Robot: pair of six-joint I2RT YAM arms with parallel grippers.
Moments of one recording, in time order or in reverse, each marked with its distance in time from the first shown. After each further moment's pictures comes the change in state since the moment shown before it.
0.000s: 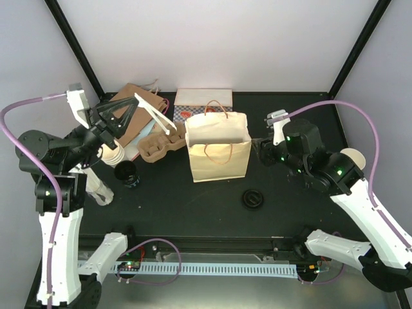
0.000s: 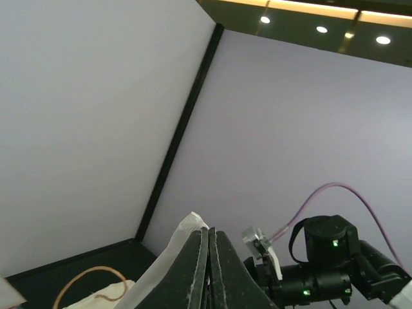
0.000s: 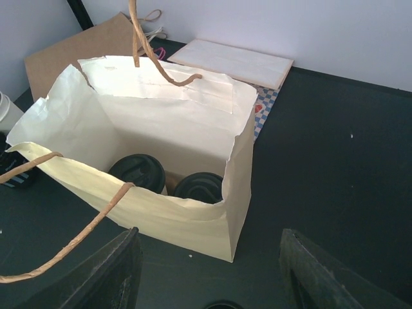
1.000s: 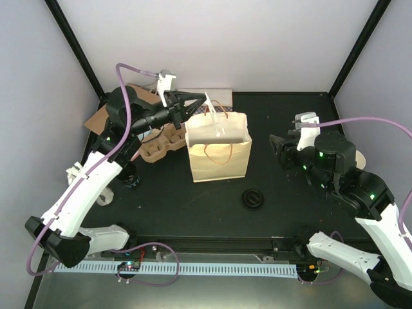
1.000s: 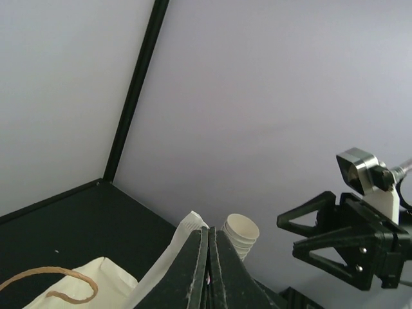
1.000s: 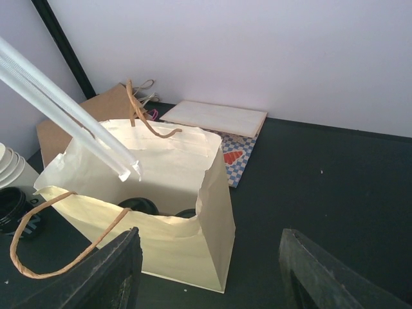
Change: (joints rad) left arm -0.502 0.400 0.006 0.077 -0.229 0.274; right arm 0.000 -0.175 0.000 0.021 0.087 0.017
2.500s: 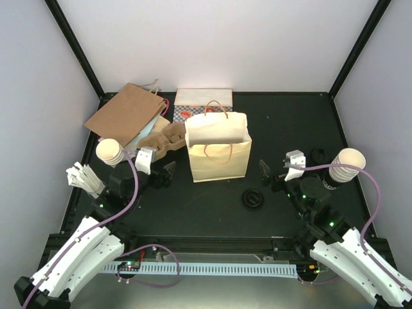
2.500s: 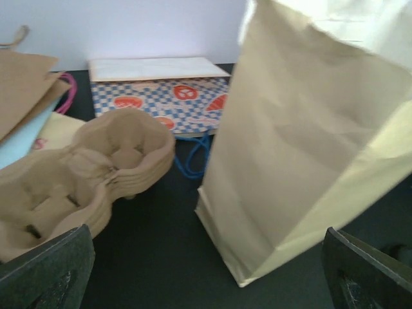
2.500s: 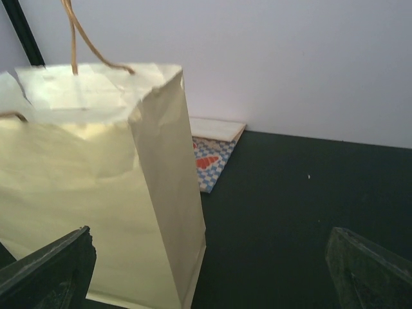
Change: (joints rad) left arm -0.001 -0.651 -0.854 -0.238 -0.621 0.237; right arm 0.000 -0.453 -0.864 0.644 0.086 -0.113
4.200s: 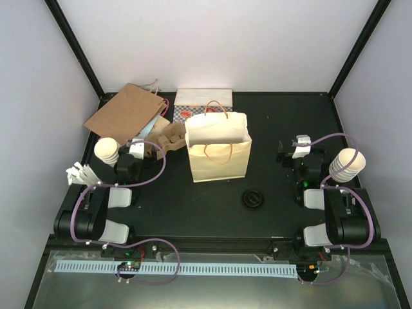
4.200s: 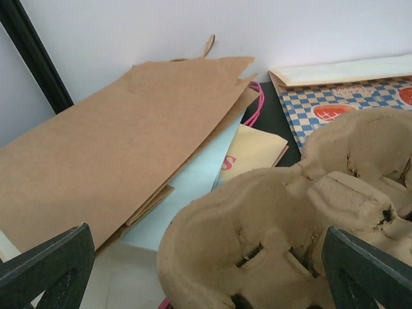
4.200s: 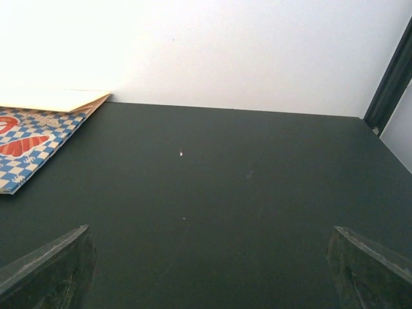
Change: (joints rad) left arm 0.429 0.840 -0.275 1.258 -0.113 0.298; right arm -0.695 1.018 -0.239 1.225 -0.379 -0.178
